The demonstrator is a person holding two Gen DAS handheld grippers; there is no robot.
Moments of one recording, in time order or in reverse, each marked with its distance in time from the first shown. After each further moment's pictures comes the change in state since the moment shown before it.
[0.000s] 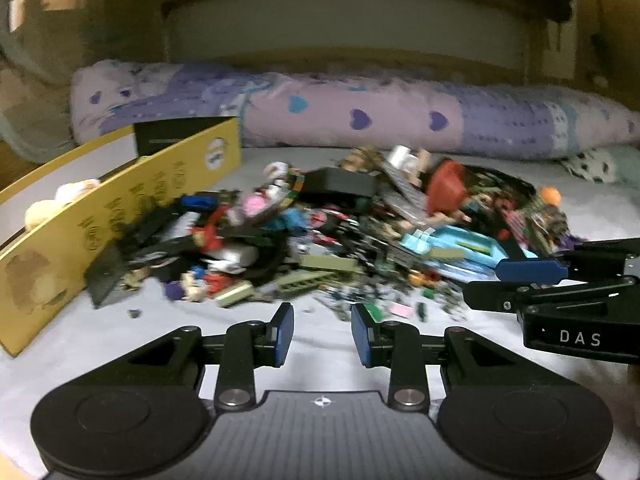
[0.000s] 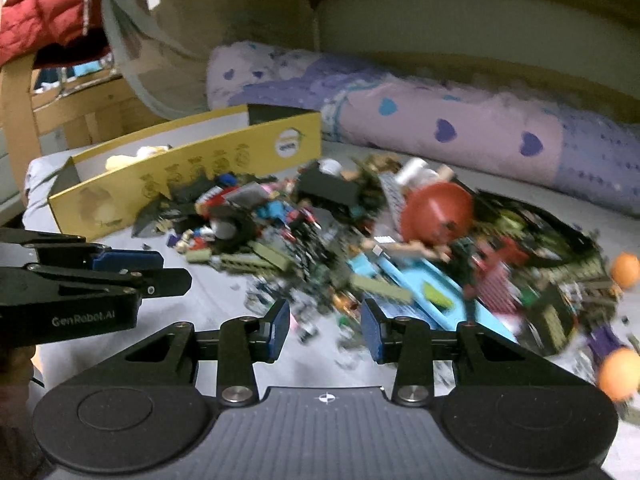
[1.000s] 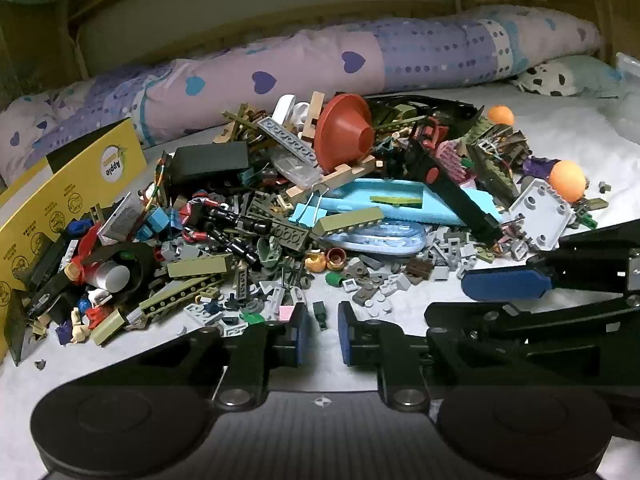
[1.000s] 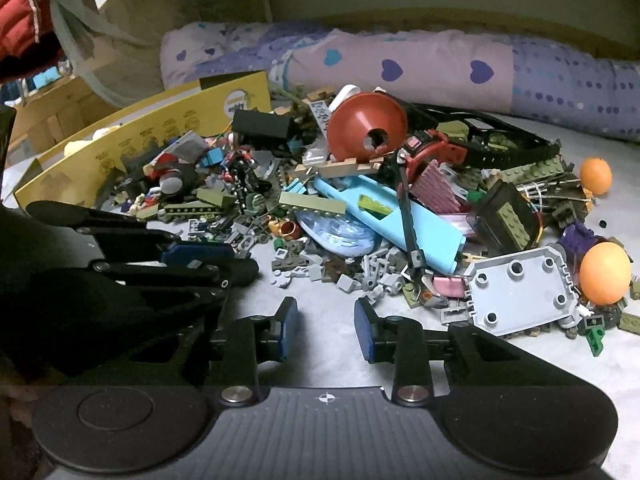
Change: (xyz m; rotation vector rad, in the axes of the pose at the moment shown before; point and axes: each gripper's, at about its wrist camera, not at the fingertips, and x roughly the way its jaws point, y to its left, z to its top) left arm 0.070 -0.078 -0.001 0.223 0.096 -0.072; right arm 0.008 -0.037 -0.041 0.125 0.085 -0.046
